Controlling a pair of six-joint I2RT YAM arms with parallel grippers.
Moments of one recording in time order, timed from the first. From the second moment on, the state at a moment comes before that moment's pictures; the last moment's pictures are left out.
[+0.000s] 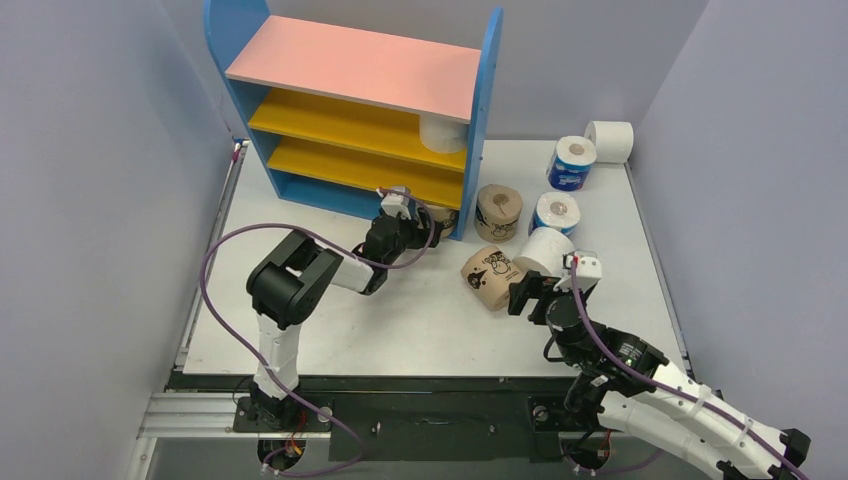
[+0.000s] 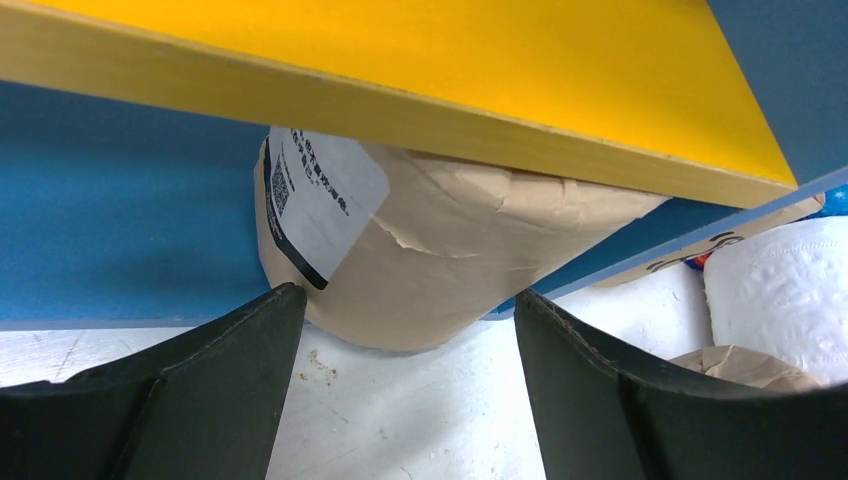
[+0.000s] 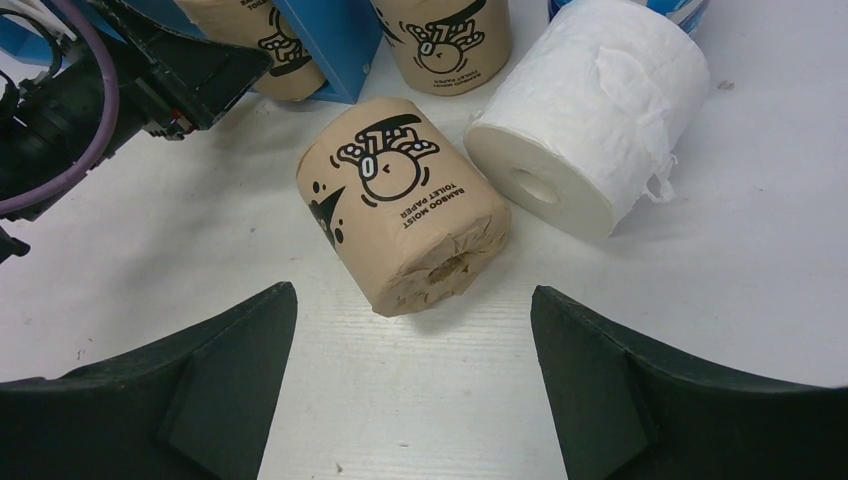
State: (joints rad) left arm -0.61 2.02 0.90 0.92 -0.08 -0.50; right arm 0.93 0.51 0.56 -0.57 0.70 0.63
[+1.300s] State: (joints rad) left arm -0.54 1.98 0.76 1.18 -0.03 -0.99; right arm 0.93 0.52 0.56 -0.58 0.71 0.63
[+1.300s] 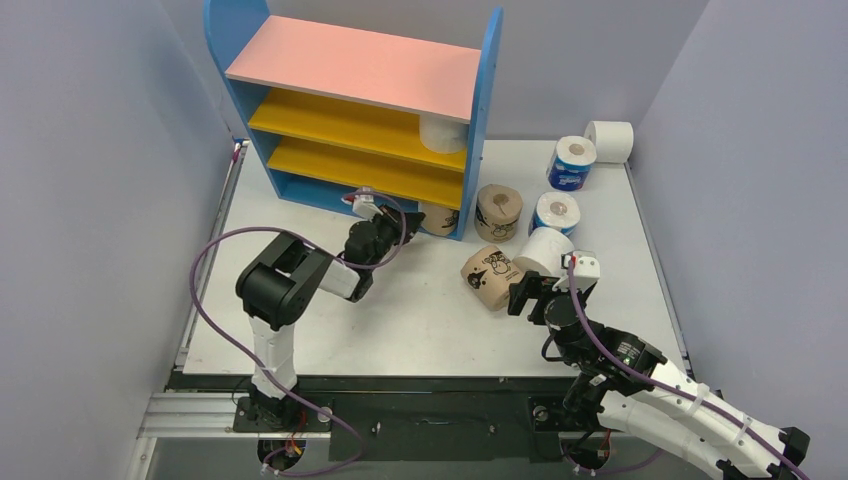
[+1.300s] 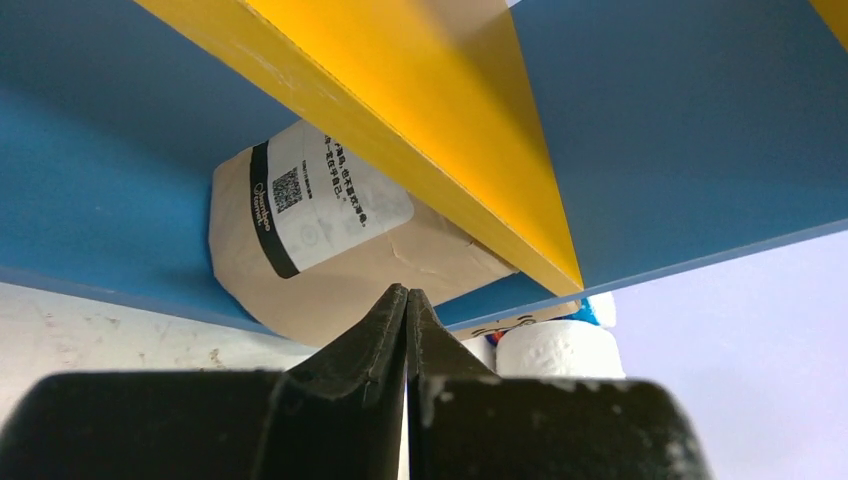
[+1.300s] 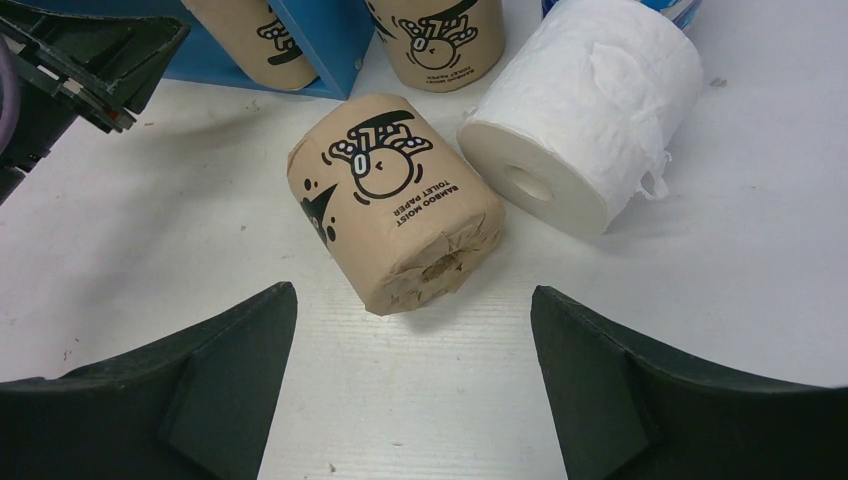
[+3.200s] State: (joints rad) left arm -0.57 1.66 0.65 0.84 -0.11 -1.00; right arm 0.93 0.59 0.57 -0.58 0.72 0.64
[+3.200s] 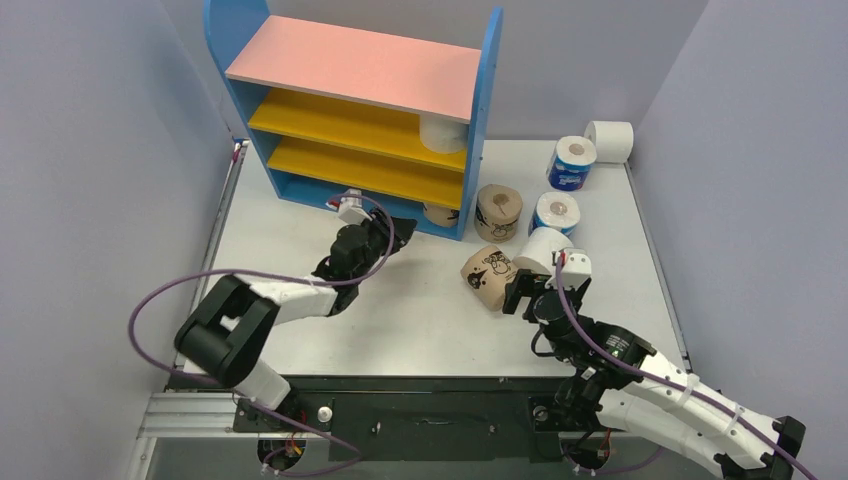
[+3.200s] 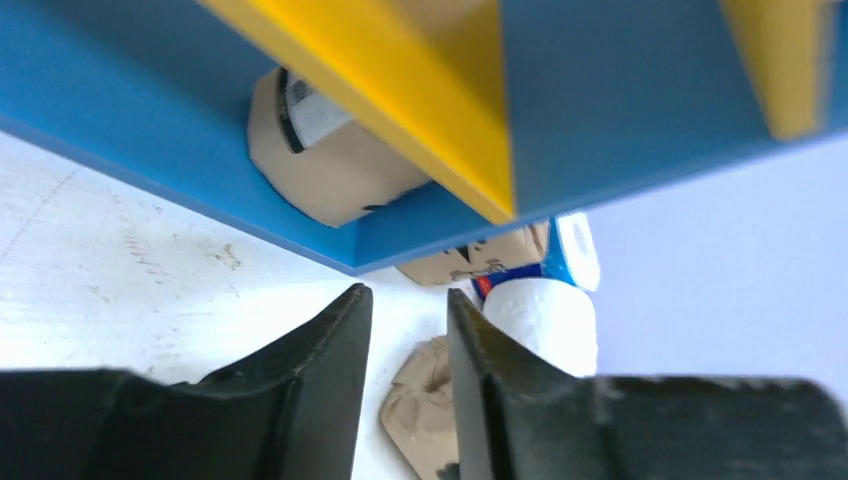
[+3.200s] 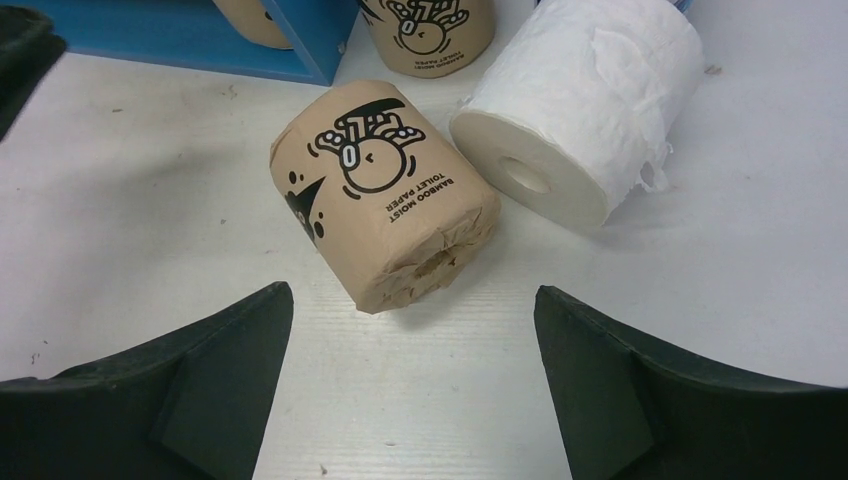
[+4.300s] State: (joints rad) left arm -0.83 0.86 0.46 -0.14 -0.42 -0.86; right arm 0.60 0.63 0.13 0.13 0.30 1.01
